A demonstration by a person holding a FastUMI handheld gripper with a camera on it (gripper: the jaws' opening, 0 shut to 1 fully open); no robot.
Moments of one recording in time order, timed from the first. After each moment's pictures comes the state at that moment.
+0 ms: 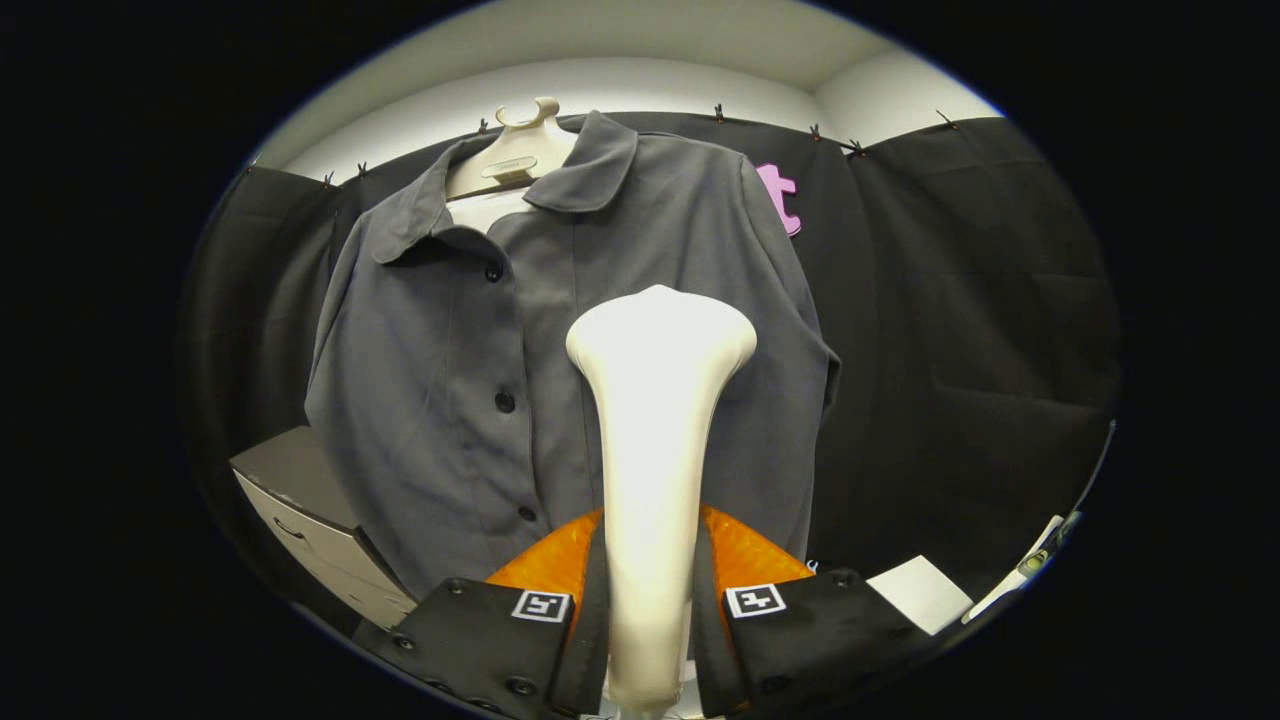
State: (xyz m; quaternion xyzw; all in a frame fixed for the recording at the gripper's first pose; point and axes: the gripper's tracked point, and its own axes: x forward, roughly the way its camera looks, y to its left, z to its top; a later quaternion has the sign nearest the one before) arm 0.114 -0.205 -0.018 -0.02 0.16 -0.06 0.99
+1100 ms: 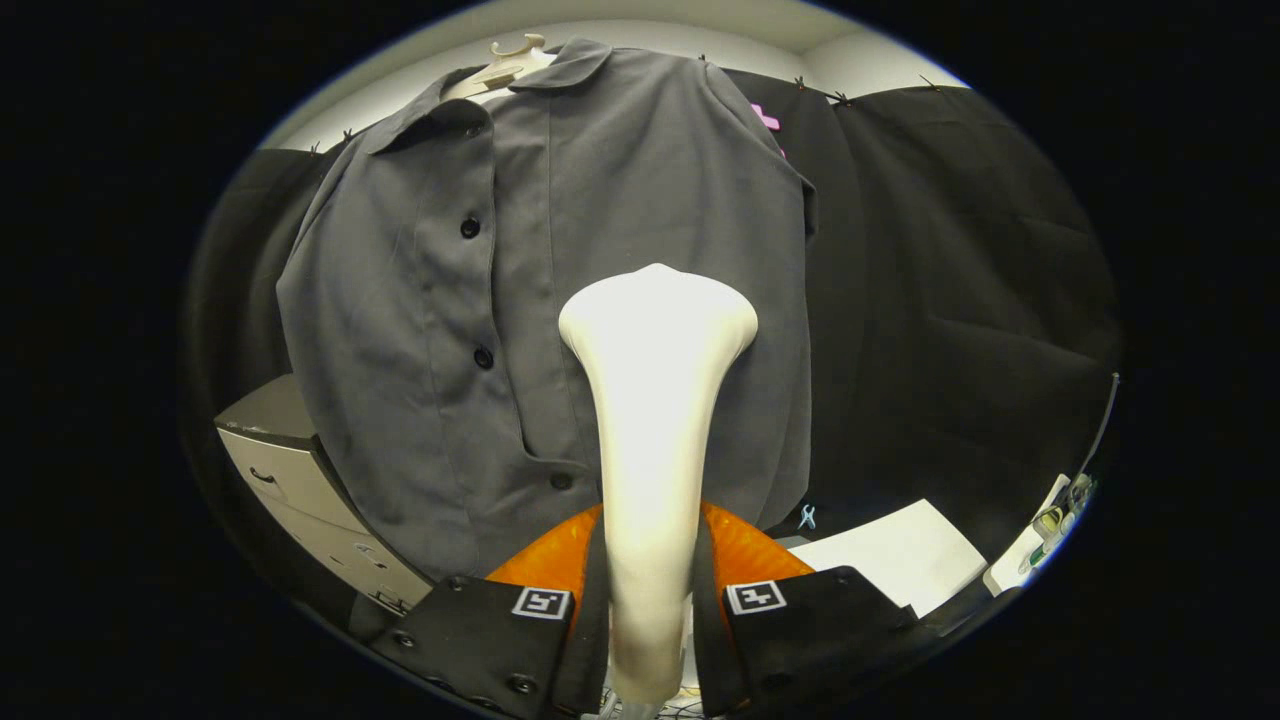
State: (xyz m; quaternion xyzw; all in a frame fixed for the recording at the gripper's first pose) arm 0.072 -0.225 -0.132 0.00 0.24 -0.08 0.97
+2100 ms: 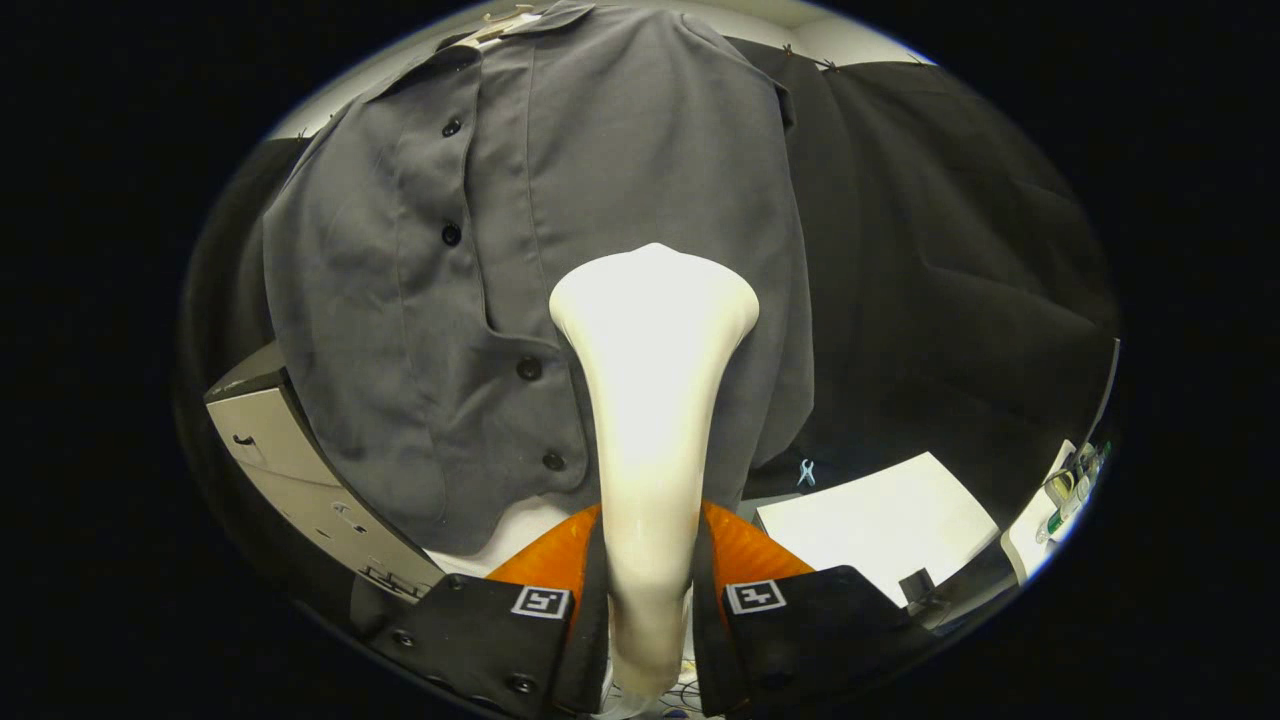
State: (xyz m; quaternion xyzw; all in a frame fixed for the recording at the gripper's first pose) arm 0.043 -0.237 -0.214 0.02 0.30 -0.09 0.95
